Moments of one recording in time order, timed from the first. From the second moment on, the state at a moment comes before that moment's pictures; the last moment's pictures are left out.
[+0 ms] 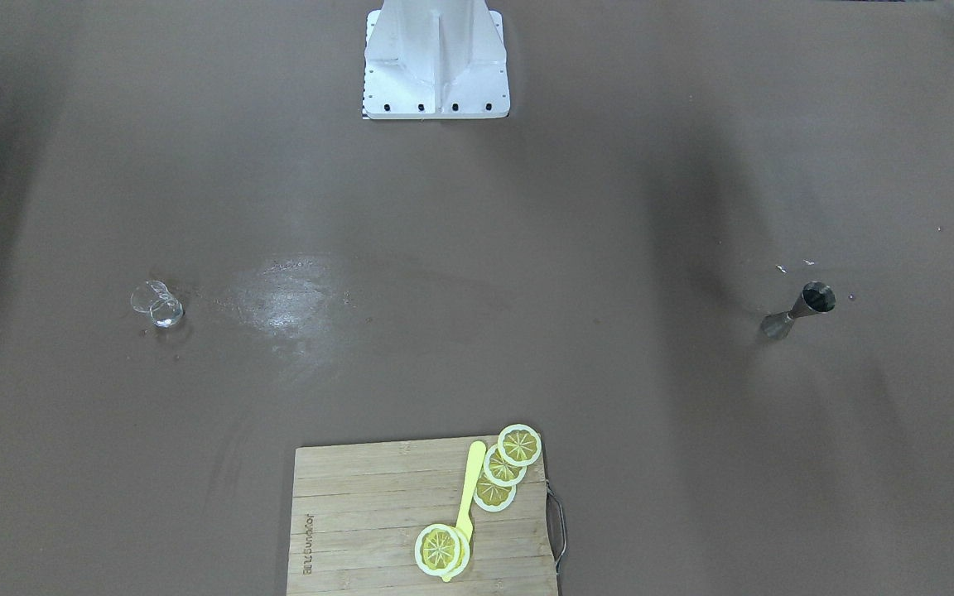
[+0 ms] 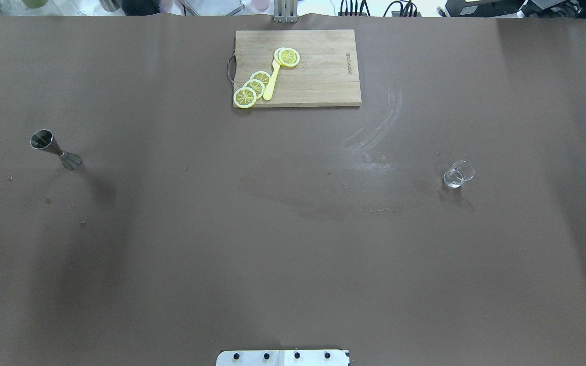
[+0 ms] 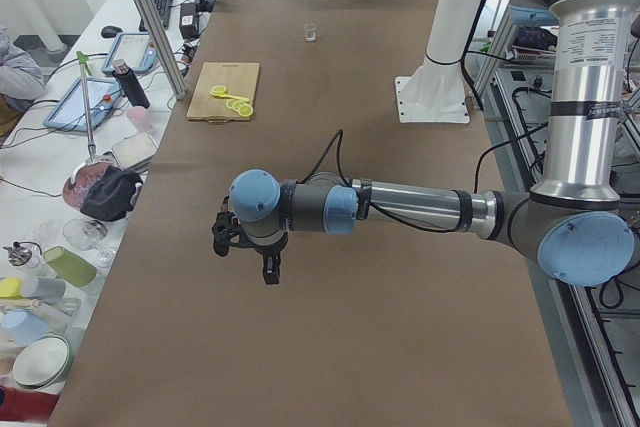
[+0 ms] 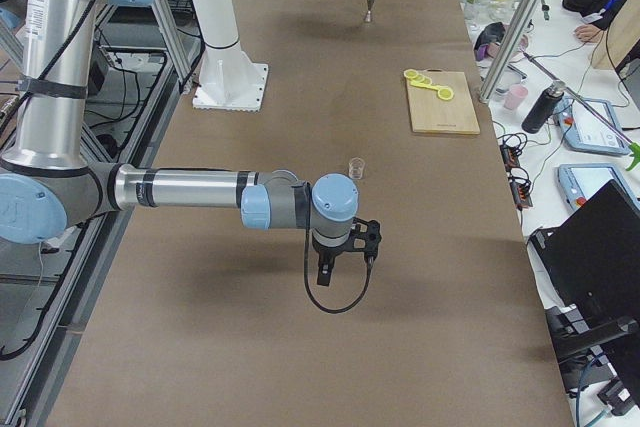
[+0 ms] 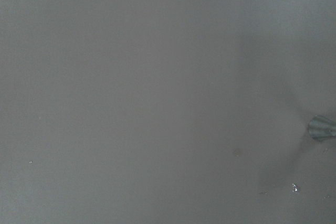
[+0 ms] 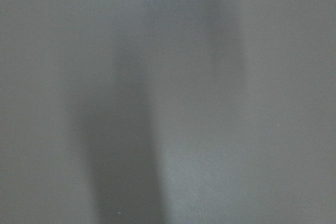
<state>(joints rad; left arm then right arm) -1.58 -1.57 -1.67 -1.51 -2.48 -0.09 1.50 -1.76 1.77 -1.54 2.39 0.17</state>
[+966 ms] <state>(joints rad) -1.58 -1.57 -1.66 -1.51 -2.48 -0.10 1.50 -1.76 1.77 -1.54 2.39 0.17</state>
